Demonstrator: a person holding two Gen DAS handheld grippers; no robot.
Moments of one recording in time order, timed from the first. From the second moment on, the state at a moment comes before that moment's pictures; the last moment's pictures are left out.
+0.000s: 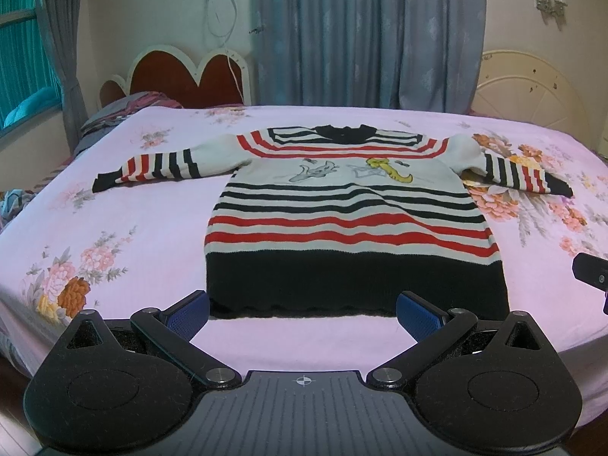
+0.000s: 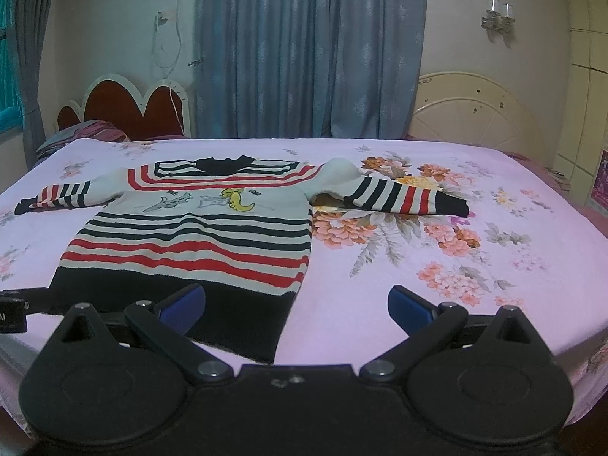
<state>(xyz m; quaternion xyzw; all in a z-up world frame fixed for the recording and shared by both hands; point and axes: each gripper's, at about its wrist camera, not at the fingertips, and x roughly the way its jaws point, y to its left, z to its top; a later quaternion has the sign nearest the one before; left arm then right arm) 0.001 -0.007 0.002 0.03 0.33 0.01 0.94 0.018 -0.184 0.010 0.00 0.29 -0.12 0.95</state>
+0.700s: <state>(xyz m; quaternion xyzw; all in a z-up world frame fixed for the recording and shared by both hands) 0.042 0.001 0.001 0.00 0.34 -0.01 0.94 0.044 -0.194 0.003 0.01 0.29 -0.15 0.94</state>
